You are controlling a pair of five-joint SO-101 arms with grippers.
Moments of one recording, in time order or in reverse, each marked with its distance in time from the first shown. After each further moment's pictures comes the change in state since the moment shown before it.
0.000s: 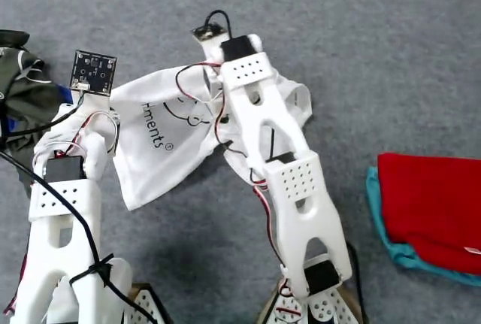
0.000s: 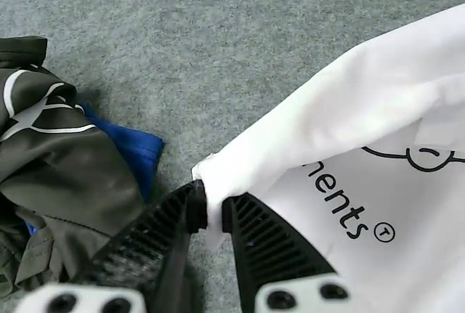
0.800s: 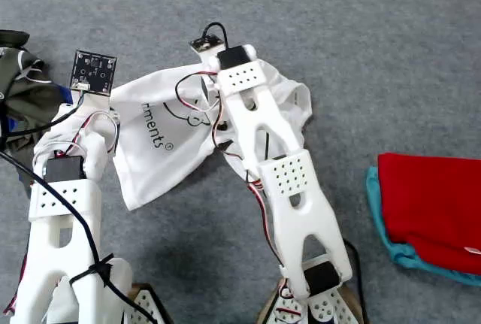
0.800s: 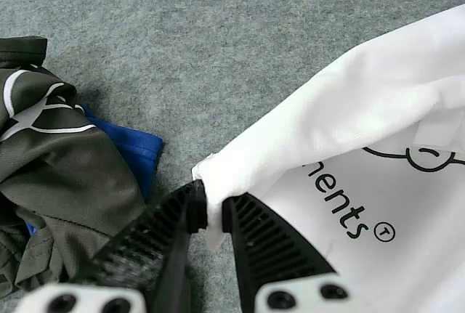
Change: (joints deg) left arm 0.0 0.0 0.0 0.0 0.0; right arm -1.0 10.2 -5.5 -2.0 0.0
